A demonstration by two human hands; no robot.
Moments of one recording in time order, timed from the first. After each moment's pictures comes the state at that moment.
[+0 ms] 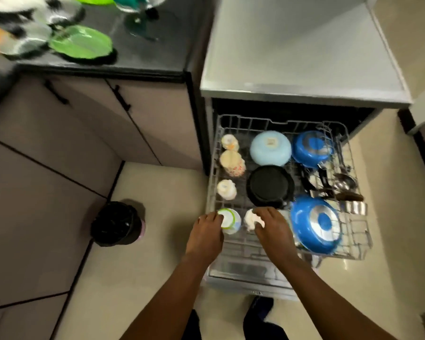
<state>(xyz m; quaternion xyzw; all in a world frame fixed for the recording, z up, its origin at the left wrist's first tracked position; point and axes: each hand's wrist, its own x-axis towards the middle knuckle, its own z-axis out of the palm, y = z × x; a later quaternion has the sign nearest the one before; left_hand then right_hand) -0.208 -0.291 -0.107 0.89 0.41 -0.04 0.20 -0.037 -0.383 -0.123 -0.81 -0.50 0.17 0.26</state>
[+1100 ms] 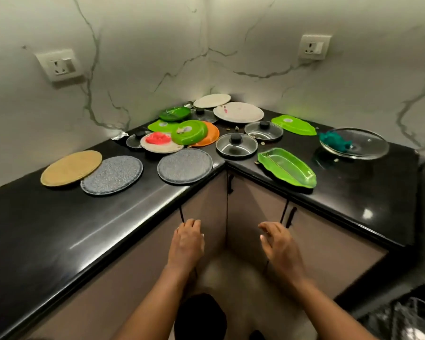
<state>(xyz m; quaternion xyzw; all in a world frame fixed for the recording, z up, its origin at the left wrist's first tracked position) -0.577 0.083 0.007 0.70 0.69 0.14 0.04 -0.330 0.087 -0.009 -0.58 -0.72 0.12 0.34</state>
